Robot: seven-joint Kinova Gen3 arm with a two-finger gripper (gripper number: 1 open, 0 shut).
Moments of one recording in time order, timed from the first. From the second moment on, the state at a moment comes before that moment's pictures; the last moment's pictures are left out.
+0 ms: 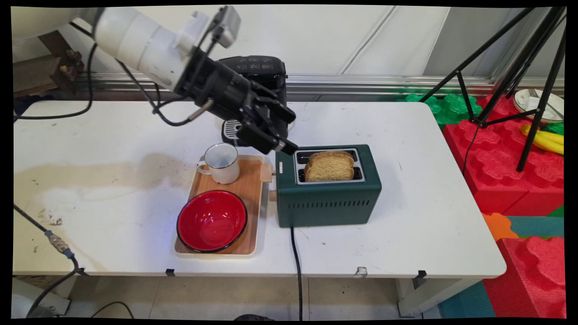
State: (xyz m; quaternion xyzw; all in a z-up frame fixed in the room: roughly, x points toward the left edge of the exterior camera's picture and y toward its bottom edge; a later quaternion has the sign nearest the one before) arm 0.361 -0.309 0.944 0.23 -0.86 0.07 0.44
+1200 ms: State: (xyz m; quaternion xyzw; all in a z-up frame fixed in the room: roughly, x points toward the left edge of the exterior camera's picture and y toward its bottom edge) arm 0.409 -0.269 0.928 0.26 -0.86 0.08 0.44
